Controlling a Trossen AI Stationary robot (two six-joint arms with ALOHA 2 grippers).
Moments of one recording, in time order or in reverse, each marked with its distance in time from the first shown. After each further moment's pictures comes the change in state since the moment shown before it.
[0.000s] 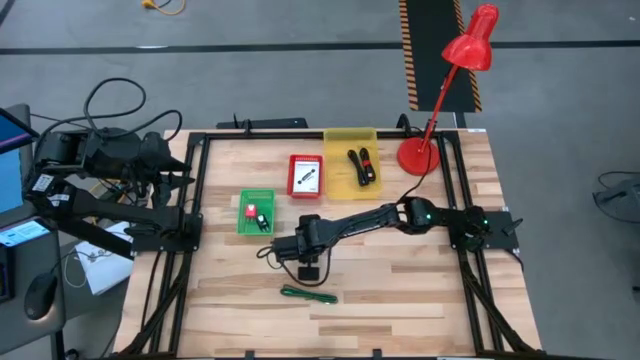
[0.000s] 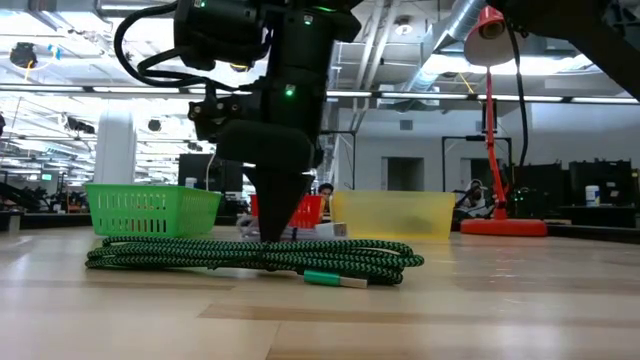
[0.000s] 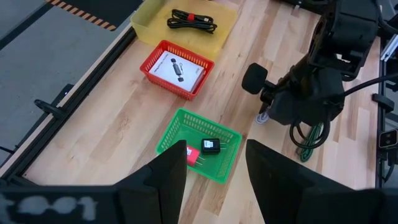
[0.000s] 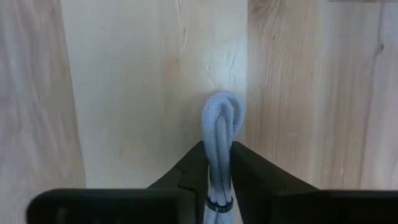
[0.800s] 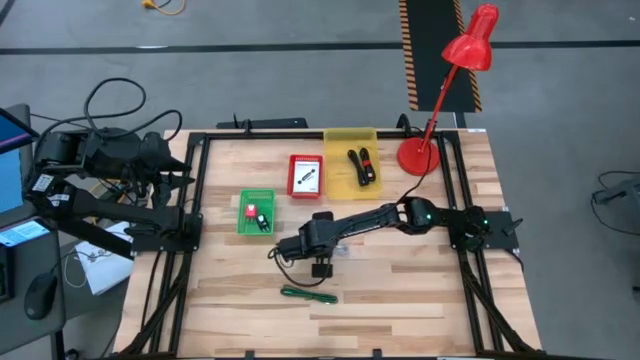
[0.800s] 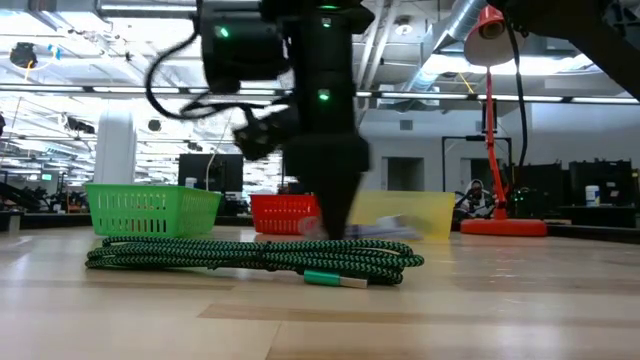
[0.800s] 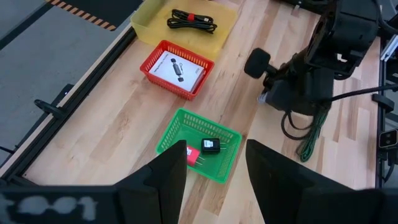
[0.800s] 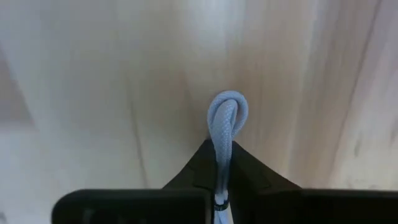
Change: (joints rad) left arm 0.000 0.000 0.000 0.000 0.000 0.000; right arm 0.006 0.000 0.000 -0.252 -0.010 0.042
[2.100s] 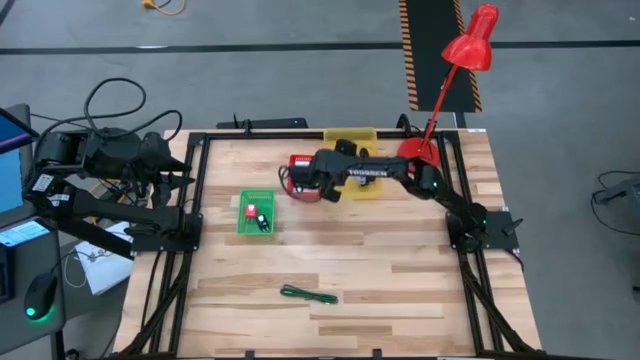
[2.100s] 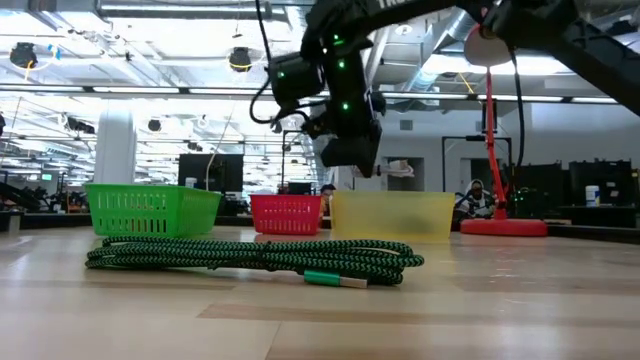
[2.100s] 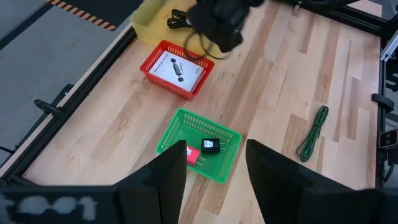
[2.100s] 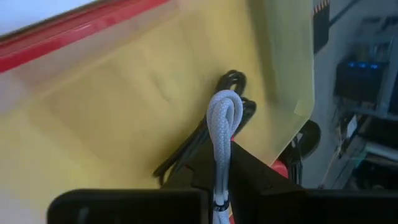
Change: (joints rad) left arm 0.000 0.000 0.000 0.000 0.000 0.000; right arm -0.347 -0.129 0.001 -0.228 0.495 0.109
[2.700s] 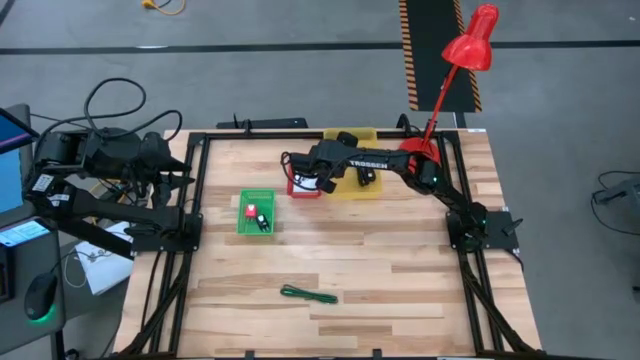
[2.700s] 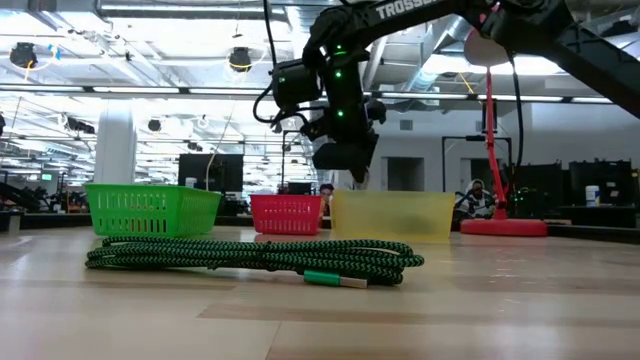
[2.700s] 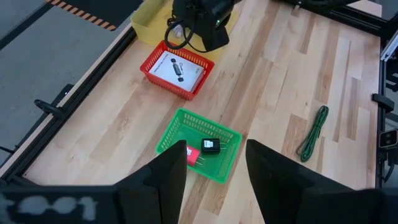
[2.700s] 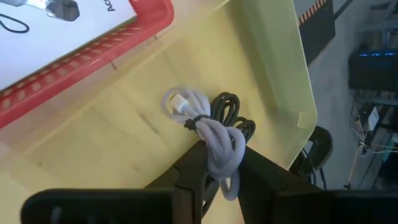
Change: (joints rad) left arm 0.000 0.000 0.000 0.000 0.000 0.000; right arm -0.069 0.000 0.000 0.102 0.002 0.018
